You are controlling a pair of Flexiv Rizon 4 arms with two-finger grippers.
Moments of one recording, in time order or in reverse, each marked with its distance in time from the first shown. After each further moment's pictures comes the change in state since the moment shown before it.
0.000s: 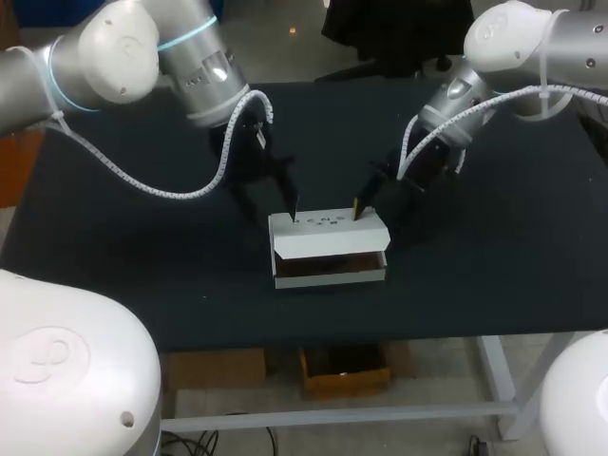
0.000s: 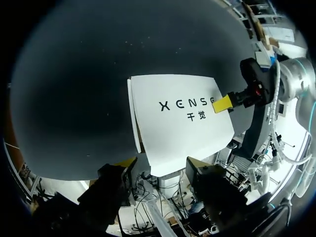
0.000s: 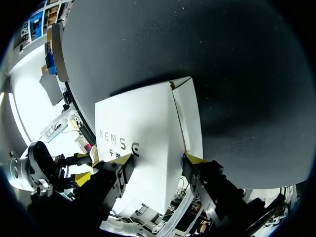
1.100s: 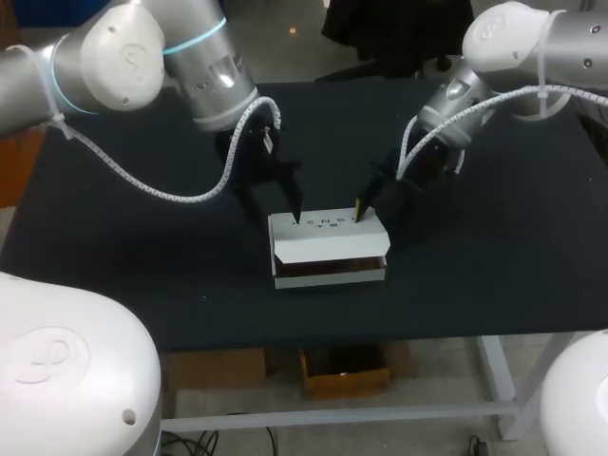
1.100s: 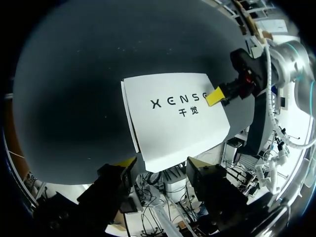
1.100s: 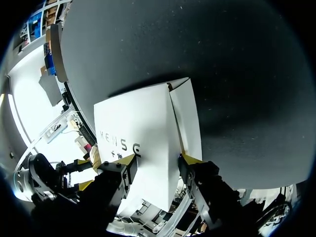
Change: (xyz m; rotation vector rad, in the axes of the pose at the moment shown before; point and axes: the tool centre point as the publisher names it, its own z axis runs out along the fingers) left arm 0.008 0.009 0.001 0.052 -0.035 0.073; right arm -0.001 0.002 0.001 0.006 -0.004 0.008
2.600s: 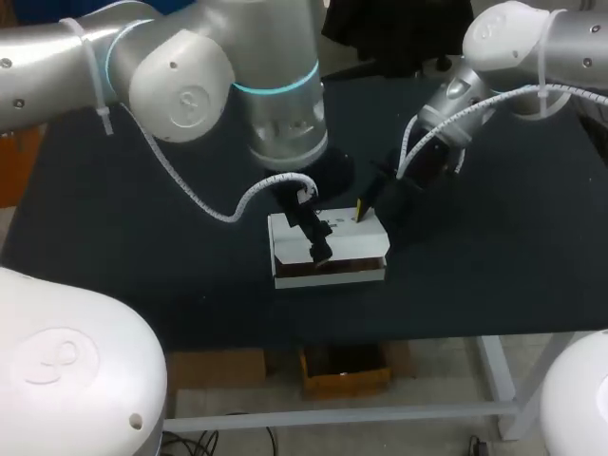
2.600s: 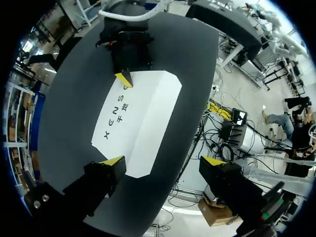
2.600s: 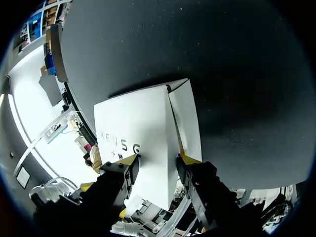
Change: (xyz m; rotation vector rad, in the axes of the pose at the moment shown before) left arm 0.037 0.043 0.015 0.055 -0.368 1.048; right arm 0.000 0.001 -0.001 0.001 0.000 0.000
